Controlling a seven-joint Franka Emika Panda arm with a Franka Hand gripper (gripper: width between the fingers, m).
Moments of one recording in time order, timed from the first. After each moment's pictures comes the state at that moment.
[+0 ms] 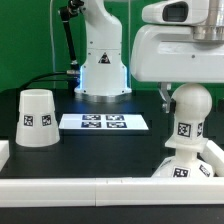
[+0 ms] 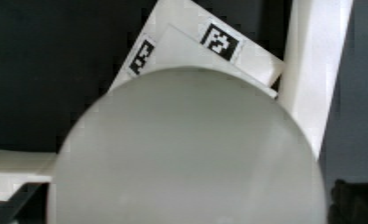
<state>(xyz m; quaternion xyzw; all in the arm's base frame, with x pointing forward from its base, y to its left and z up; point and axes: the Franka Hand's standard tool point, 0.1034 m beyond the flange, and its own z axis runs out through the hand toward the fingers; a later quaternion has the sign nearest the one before) 0.604 0.096 0.111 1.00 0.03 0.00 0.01</state>
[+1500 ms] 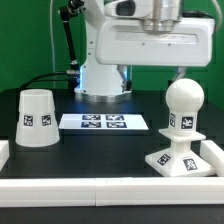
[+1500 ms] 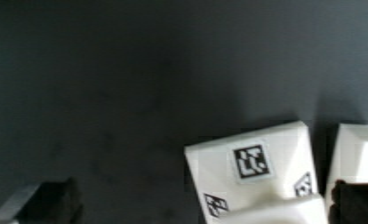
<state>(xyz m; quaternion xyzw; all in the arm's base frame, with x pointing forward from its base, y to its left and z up) 0.483 0.044 0.116 1.00 0.03 0.01 0.01</state>
